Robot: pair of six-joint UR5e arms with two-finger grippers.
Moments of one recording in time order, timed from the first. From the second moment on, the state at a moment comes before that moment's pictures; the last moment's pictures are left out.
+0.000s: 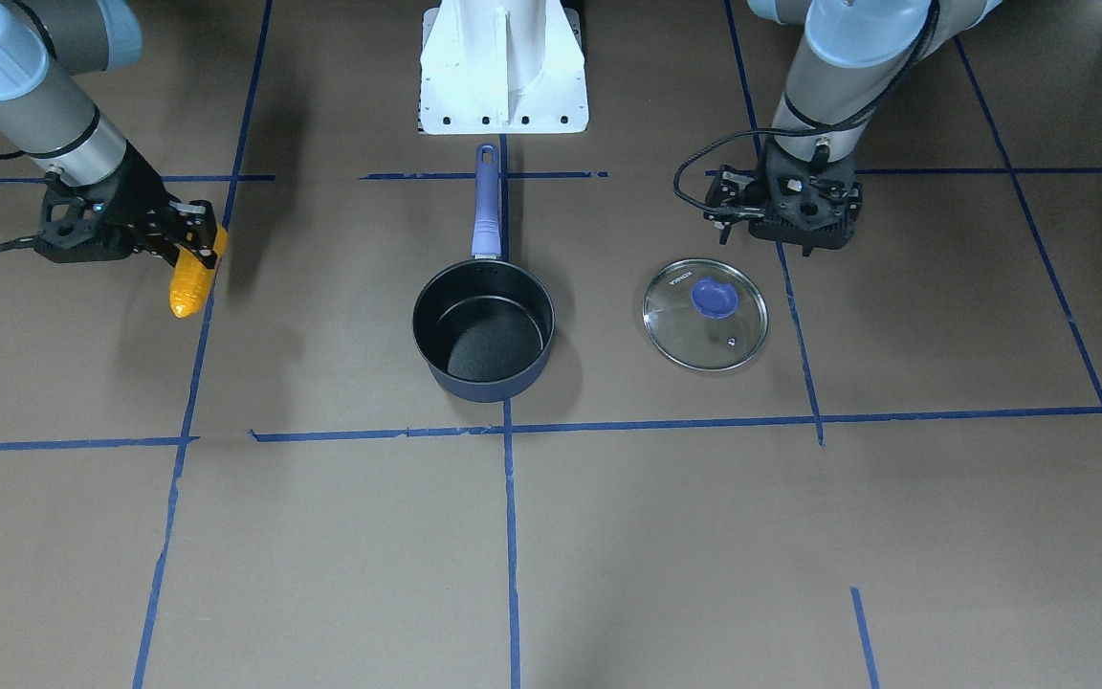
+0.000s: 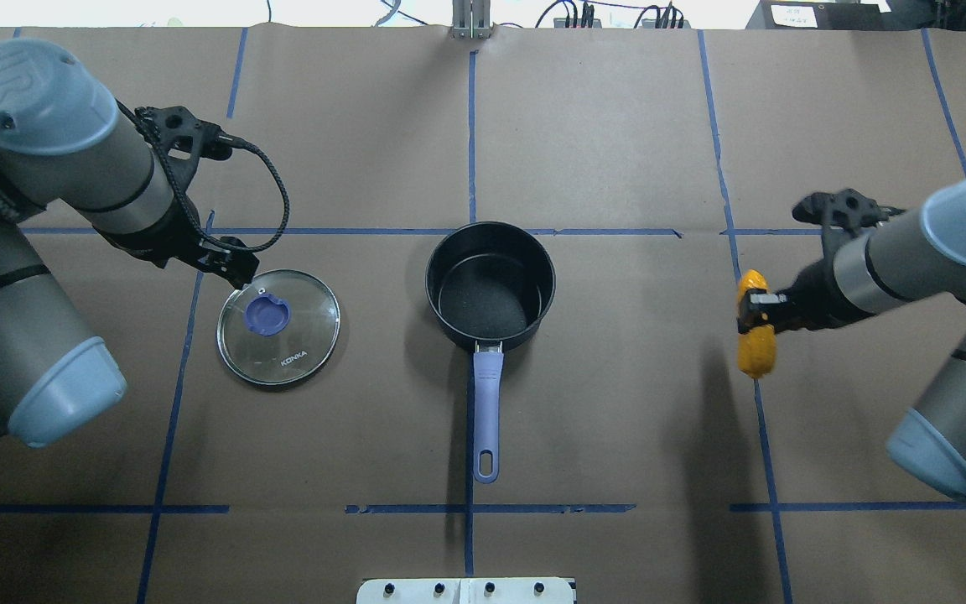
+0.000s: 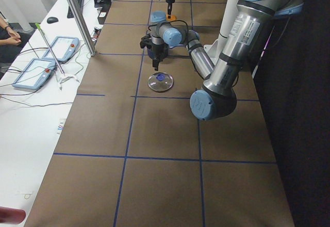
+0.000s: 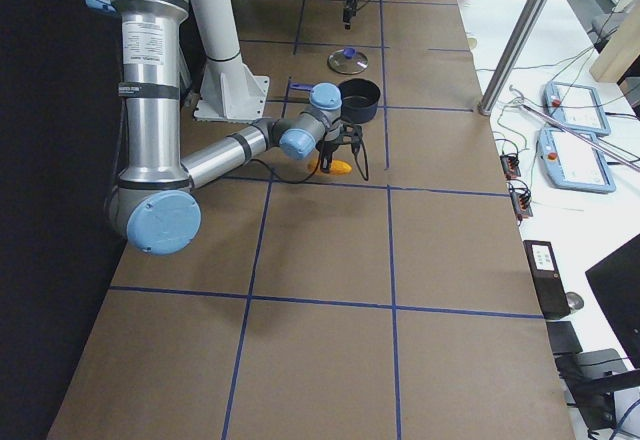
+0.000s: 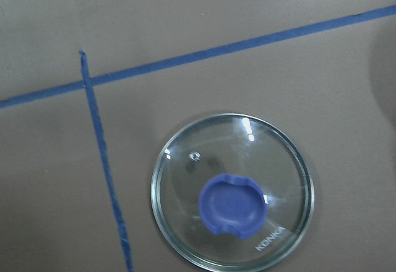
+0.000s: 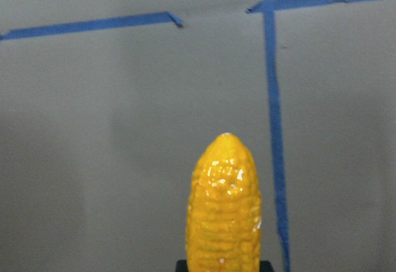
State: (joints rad) left arm -0.79 -1.99 -2.01 -1.31 -2.02 -0.67; right arm 0.76 -1.48 1.97 -1.26 2.09 1.12
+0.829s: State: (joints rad) left arm -0.96 -1.86 -1.99 -1.31 -2.09 -0.36; right arm 0.70 -0.84 1.72 -1.62 2.01 1.19
